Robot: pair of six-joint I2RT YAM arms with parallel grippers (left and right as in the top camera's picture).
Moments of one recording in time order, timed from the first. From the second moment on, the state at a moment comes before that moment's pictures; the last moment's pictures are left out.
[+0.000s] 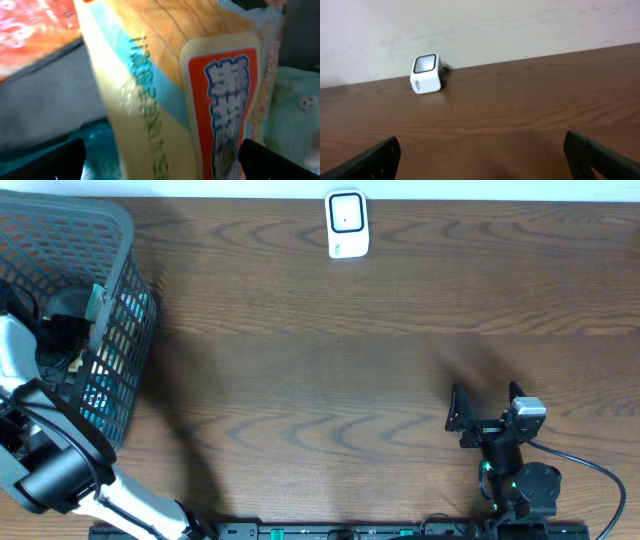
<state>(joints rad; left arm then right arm) 0.66 1.94 1.49 -0.91 0.07 -0.72 0.02 0.01 0.01 -0.07 -0.07 0.19</state>
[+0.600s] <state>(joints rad) 0.66 2.02 1.50 -0.80 0.17 -0.71 0.02 0.01 0.01 -0.07 -0.07 0.18</state>
